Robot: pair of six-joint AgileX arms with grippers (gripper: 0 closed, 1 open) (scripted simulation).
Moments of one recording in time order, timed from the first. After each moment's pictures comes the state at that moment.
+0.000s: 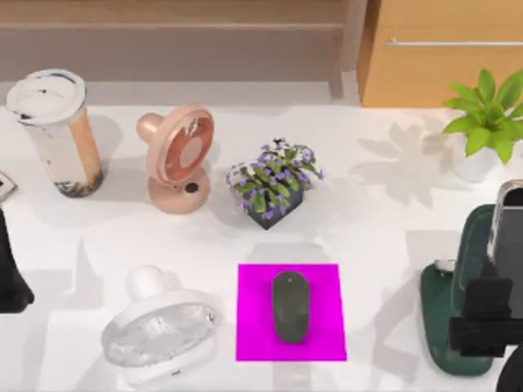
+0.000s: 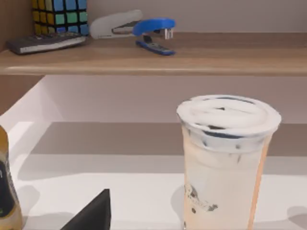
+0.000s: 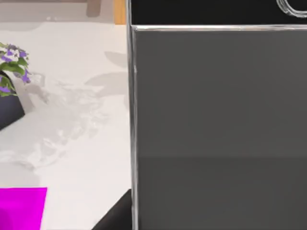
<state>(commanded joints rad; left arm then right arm) 0.00 0.00 0.00 0.00 0.00 0.00 1.26 0.86 0.65 -0.89 1.04 1.01</state>
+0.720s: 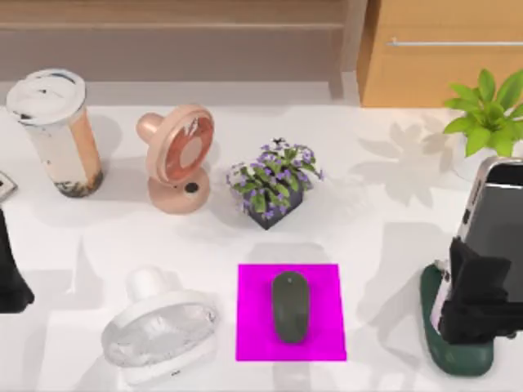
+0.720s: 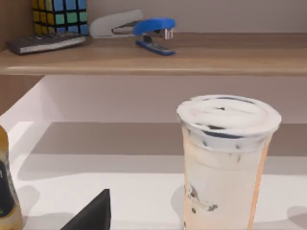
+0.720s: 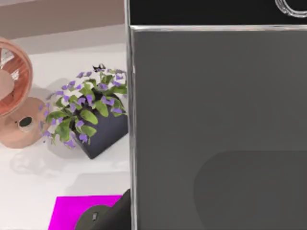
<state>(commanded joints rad) 0.00 0.00 0.00 0.00 0.00 0.00 1.26 0.78 0.70 -0.73 0.91 0.93</state>
